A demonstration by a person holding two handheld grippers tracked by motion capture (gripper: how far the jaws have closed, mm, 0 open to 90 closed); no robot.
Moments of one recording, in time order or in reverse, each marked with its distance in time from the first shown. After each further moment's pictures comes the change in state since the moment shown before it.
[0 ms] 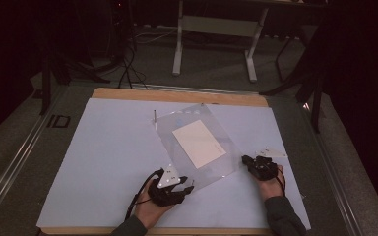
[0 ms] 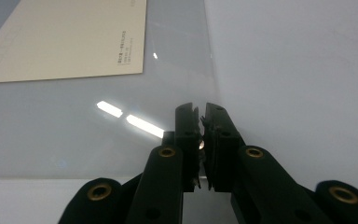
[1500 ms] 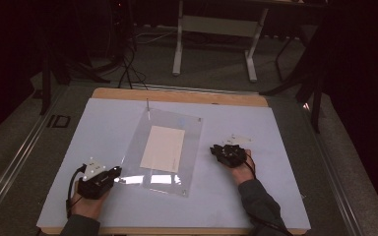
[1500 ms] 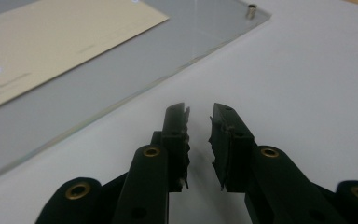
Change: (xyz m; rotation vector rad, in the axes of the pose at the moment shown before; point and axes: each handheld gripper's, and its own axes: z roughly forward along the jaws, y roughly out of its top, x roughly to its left) left arm 0.117 -0.077 -0.136 -0.018 0.458 -0.251; right arm 0.058 0.052 0.068 -0.021 0.169 -0.132
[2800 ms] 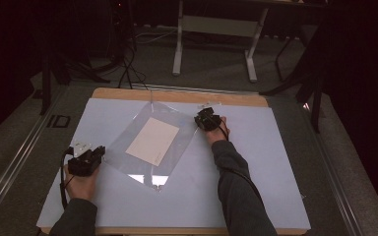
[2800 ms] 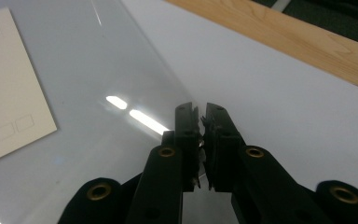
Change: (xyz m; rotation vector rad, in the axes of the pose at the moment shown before) left arm 0.045 0.016 0.026 -0.036 0.191 -0.108; right arm -0.026 0.091 0.115 0.101 -0.131 0.011
